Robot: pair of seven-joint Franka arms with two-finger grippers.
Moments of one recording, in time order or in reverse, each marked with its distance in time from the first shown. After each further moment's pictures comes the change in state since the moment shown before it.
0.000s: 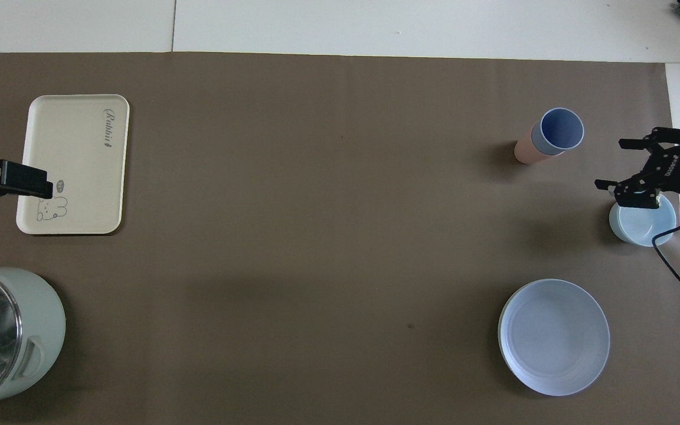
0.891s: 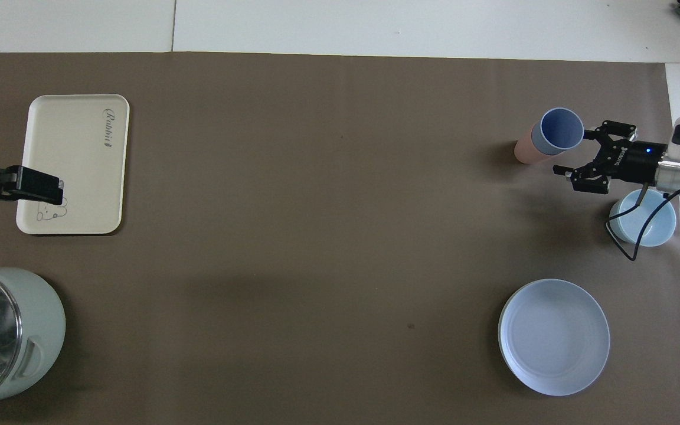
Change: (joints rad) left arm -0.010 0.002 0.001 -0.026 0.013 0.008 -0.004; right arm 0.004 0.208 0.015 0.087 0.290 0.004 -0.208
